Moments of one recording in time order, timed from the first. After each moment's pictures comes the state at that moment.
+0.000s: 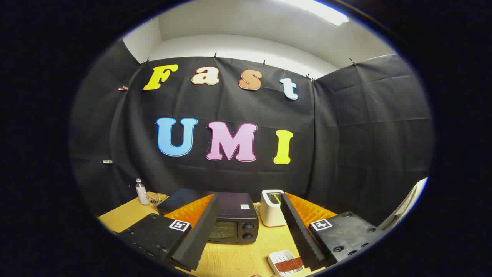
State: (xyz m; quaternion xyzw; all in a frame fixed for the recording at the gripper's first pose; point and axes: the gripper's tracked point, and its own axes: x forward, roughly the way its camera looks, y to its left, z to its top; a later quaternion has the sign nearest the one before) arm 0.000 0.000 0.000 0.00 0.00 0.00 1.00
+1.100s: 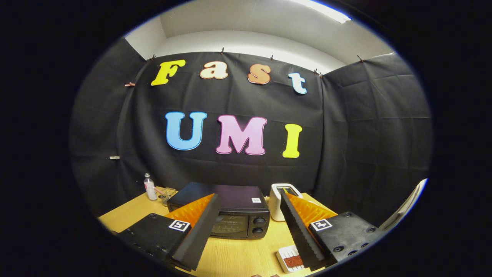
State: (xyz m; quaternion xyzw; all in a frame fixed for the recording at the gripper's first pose) arm -0.002 0.035 -0.019 0.00 0.03 0.03 1.00
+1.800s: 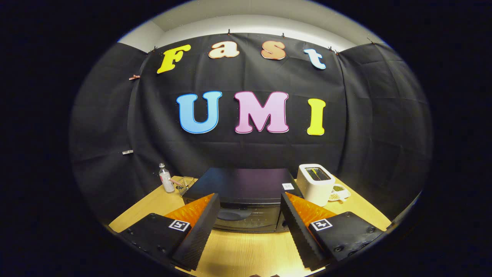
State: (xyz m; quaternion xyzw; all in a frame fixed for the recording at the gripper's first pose) arm 0.056 0.105 -0.075 0.04 0.13 0.10 0.99
